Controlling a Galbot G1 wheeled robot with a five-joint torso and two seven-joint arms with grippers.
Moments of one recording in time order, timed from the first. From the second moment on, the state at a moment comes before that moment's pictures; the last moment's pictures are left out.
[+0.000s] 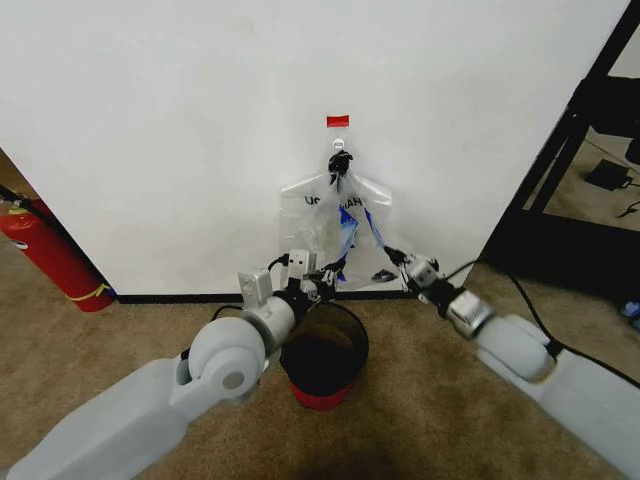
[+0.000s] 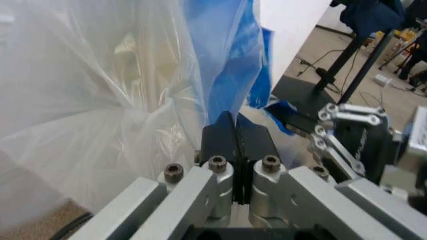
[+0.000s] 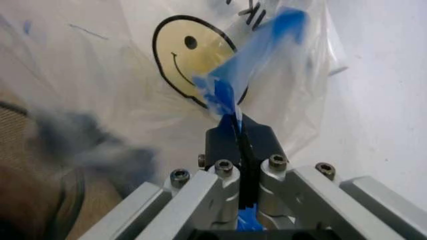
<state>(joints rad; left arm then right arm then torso) 0.69 -0.83 0.27 -2.21 -1.22 0.28 -0.54 -0.96 0.58 -0.03 1.94 0.23 0.03 0.06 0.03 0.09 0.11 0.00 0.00</state>
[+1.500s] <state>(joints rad) 0.74 -0.87 0.08 -2.27 -1.16 0.27 -0.53 -0.97 0.66 0.12 2.20 0.59 -0.13 0.27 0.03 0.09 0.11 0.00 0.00</state>
